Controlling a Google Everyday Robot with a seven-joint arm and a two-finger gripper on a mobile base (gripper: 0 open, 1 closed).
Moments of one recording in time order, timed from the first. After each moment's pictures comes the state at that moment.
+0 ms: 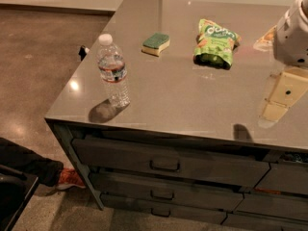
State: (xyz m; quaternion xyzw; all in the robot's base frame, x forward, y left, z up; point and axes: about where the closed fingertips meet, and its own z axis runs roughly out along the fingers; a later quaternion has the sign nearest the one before) arm 0.438 -0.217 0.976 -0.60 0.78 -0.03 0.16
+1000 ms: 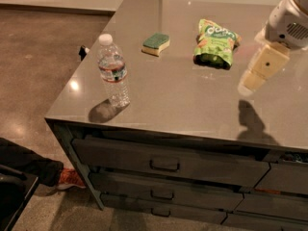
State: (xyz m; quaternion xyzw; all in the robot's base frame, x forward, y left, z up) arm 0.513 -0.230 0.966 -0.51 0.84 0.03 0.19
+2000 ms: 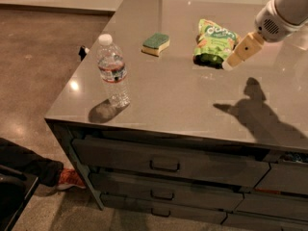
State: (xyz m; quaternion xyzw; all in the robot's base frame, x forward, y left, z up) arm 0.623 -0.266 0.946 -0.36 0.89 -0.01 0.27
